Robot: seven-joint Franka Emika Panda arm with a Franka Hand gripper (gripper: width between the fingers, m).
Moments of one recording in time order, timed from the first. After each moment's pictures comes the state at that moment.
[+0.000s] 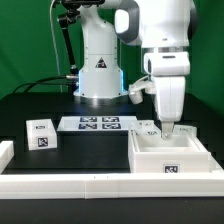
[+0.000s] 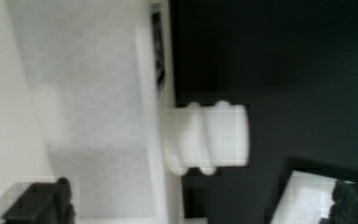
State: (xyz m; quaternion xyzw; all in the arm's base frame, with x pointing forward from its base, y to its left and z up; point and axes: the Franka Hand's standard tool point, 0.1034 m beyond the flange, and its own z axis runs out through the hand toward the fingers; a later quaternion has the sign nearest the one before) arm 0.498 0.098 0.051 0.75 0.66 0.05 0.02
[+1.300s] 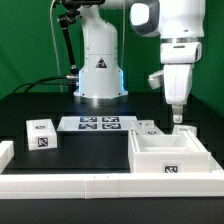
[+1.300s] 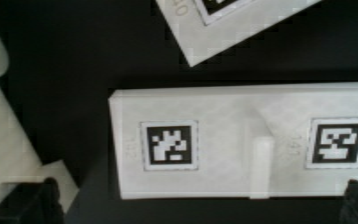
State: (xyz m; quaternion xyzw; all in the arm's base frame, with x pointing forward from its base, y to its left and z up) arm 0.426 0.157 0.045 0.82 0.57 0.04 0.00
